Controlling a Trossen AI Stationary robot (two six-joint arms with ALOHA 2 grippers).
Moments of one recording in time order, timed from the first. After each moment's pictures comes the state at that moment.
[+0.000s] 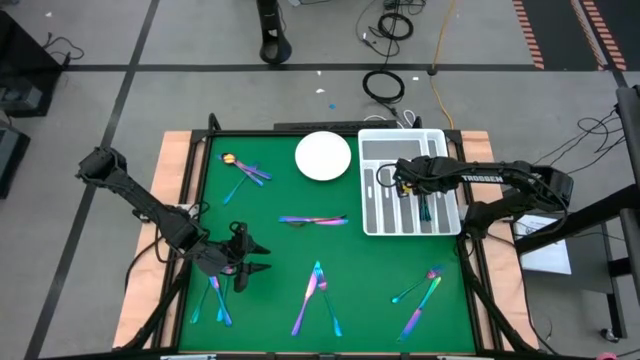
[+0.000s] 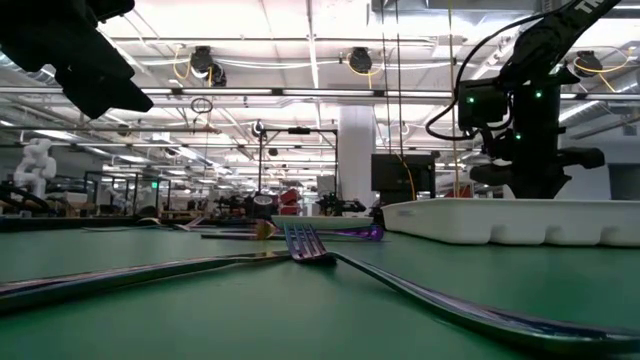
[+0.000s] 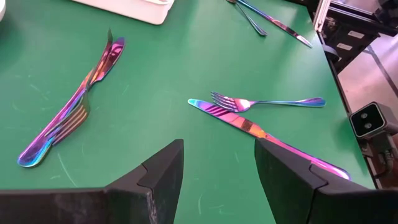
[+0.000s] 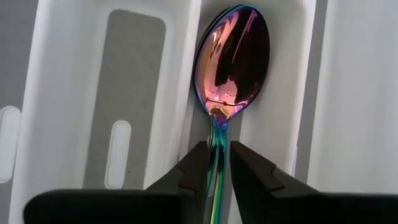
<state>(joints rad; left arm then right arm) -0.65 1.10 0.50 -0.03 -0.50 -0.64 -0.47 1.31 0.64 -0.83 0.39 0.95</state>
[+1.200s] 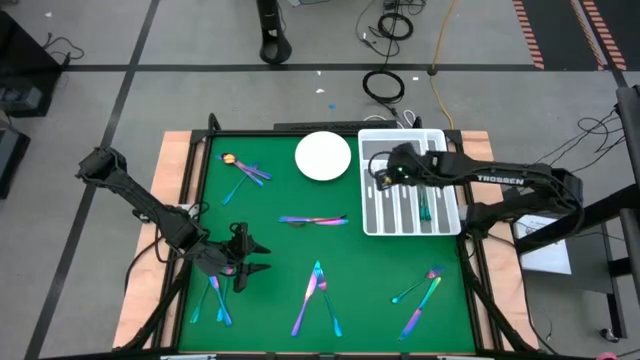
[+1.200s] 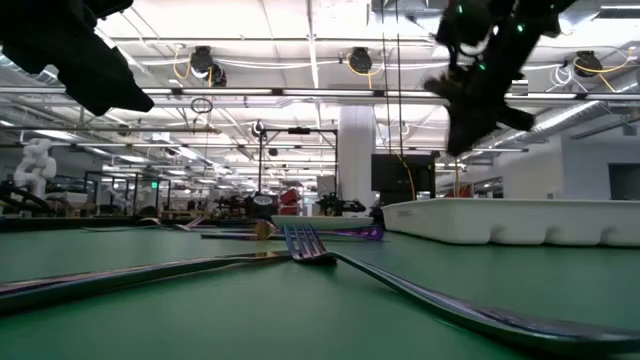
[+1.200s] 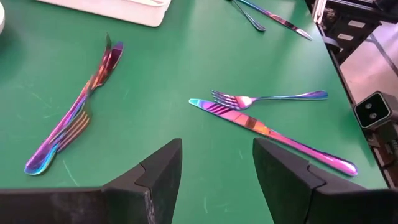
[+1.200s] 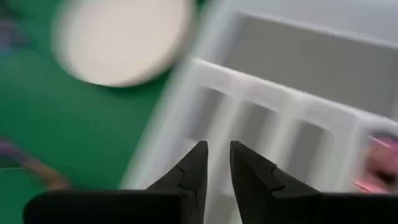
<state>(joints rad) -0.65 1.10 0.50 -0.04 -0.51 -0.58 -0.29 1.21 0.88 -0.64 0.33 0.83</state>
